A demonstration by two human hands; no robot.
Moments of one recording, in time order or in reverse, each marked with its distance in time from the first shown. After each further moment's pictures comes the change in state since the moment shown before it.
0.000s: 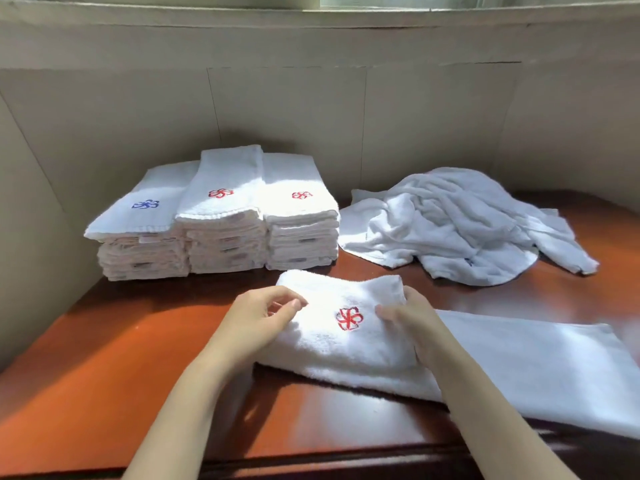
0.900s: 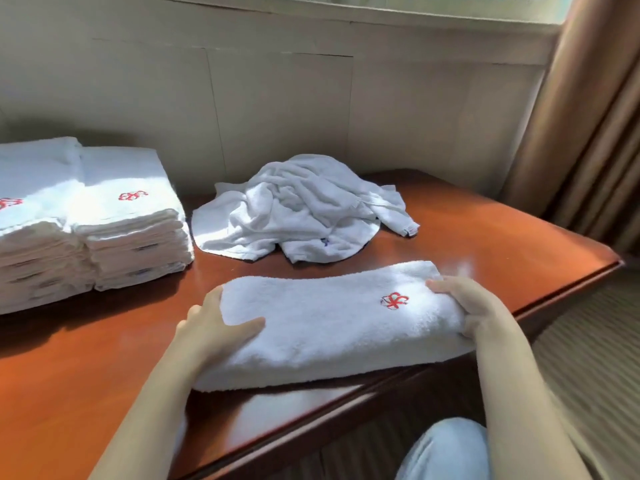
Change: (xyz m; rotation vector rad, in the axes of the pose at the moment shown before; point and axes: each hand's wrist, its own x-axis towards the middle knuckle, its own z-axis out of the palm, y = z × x) left_hand 0.041 0.041 0.127 0.217 -0.283 -0.320; right_hand -0.059 0.023 -0.249 0.157 0.414 0.225
